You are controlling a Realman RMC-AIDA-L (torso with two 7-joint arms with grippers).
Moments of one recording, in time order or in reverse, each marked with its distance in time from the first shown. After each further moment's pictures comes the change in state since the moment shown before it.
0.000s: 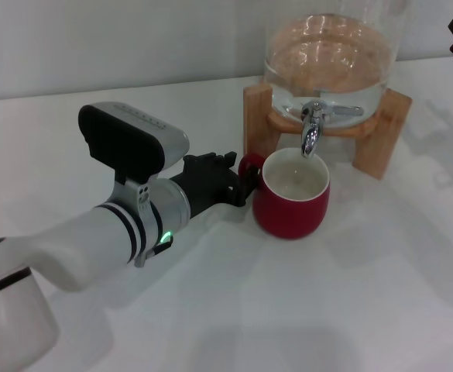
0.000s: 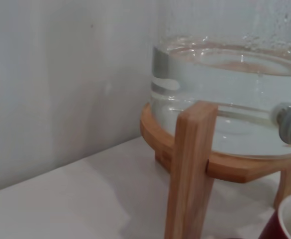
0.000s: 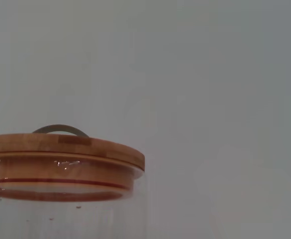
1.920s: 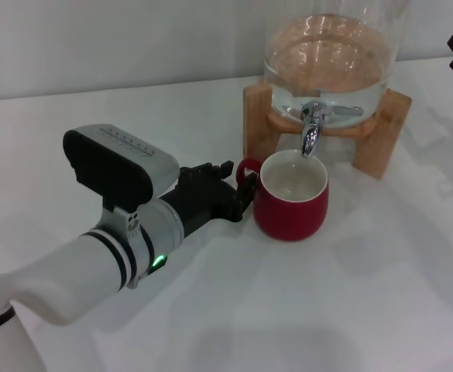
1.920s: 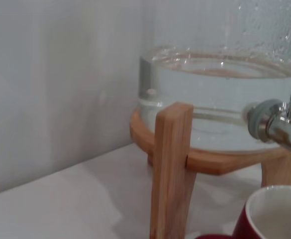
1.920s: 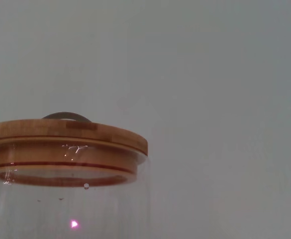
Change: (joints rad) left arm 0.172 0.000 -0.053 -0.151 0.180 0.004 -0.003; right arm -0.028 0.002 -0.025 -0.005 -0.001 0.007 0.003
